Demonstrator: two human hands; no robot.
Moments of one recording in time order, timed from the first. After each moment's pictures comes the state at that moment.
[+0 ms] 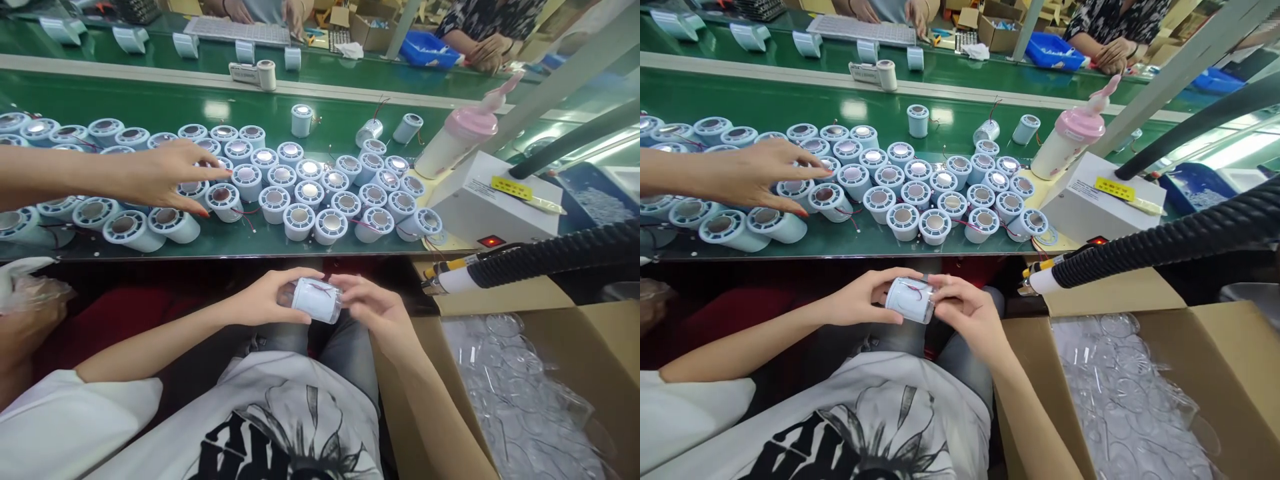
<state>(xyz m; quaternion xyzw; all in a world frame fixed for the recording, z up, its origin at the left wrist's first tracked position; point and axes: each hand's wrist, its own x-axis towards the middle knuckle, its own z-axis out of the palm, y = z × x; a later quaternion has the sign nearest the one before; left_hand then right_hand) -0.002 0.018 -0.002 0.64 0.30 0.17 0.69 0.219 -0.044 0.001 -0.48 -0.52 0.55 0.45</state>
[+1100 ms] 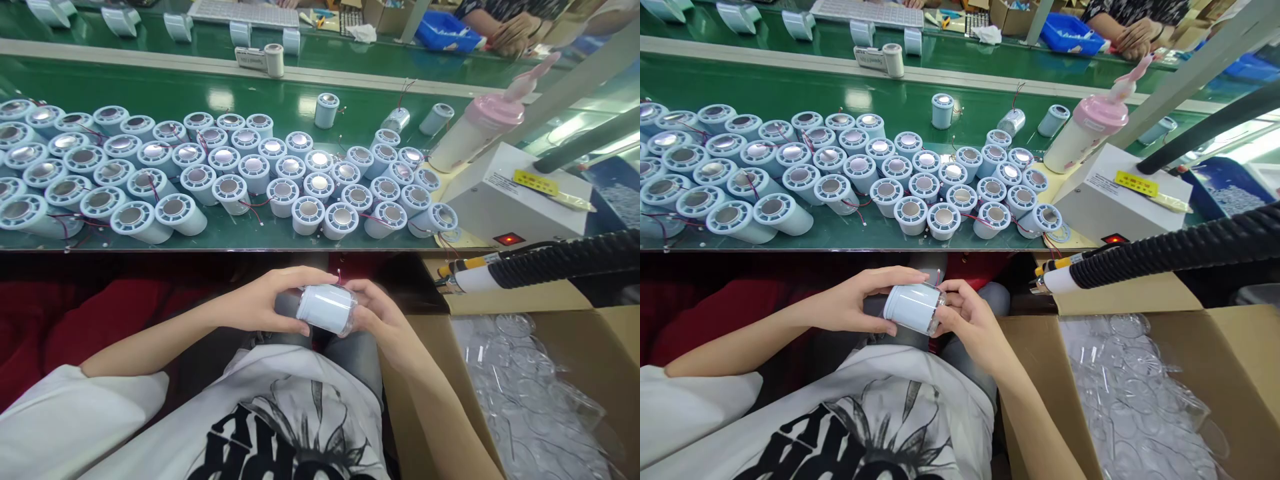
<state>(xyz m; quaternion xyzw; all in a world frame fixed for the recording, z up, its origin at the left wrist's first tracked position) -0.017 0.014 0.015 0.76 0.22 0.20 0.58 0.207 -0.053 0.009 -0.48 -0.39 0.69 0.38</state>
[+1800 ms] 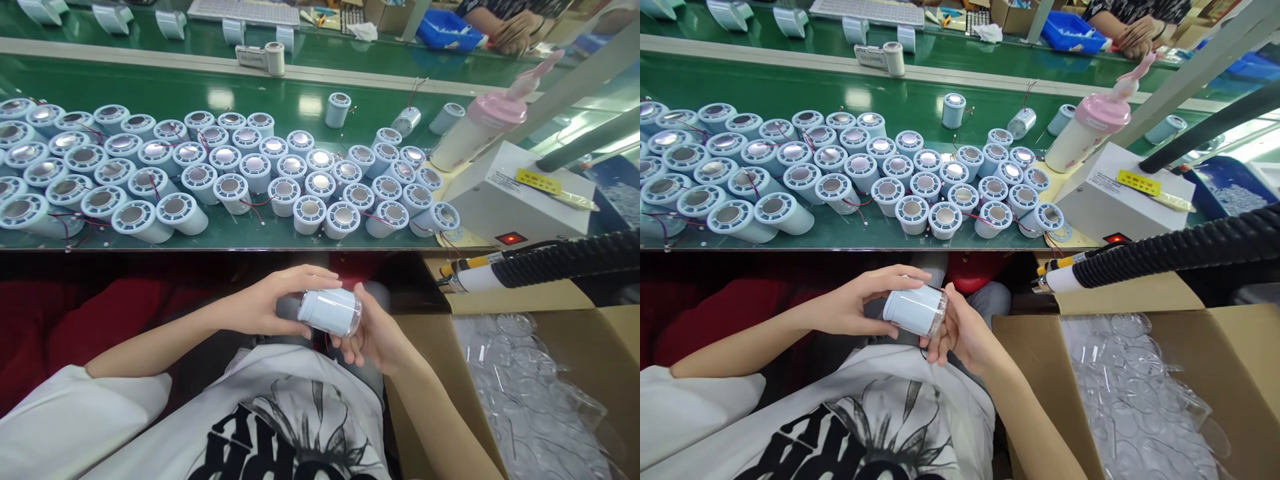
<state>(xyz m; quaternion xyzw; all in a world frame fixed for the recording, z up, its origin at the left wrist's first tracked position) -0.018 0.013 0.011 0.77 0.16 0.24 0.57 0.190 -0.051 0.004 -0.44 -0.22 0.83 0.27</state>
